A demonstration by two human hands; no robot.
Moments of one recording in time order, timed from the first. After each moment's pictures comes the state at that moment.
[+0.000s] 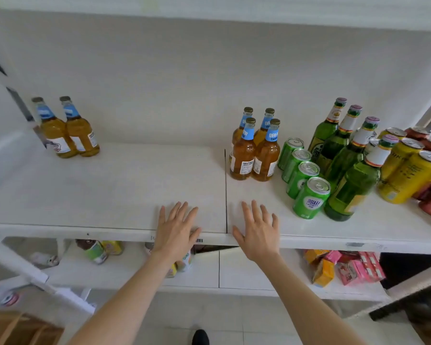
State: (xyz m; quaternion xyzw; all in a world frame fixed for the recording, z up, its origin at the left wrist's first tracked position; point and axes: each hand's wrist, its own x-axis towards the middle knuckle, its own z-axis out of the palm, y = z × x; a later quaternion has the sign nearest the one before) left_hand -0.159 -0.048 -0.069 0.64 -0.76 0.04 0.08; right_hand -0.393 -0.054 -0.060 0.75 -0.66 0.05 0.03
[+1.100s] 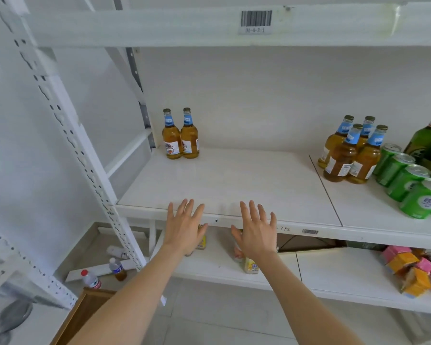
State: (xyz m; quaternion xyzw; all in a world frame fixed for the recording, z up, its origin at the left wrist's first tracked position) left_hand 0.140 0.039 -0.034 0.69 -0.72 0.07 0.04; right_hand -0.069 0.020 -0.043 0.78 -0.62 0.08 0.02
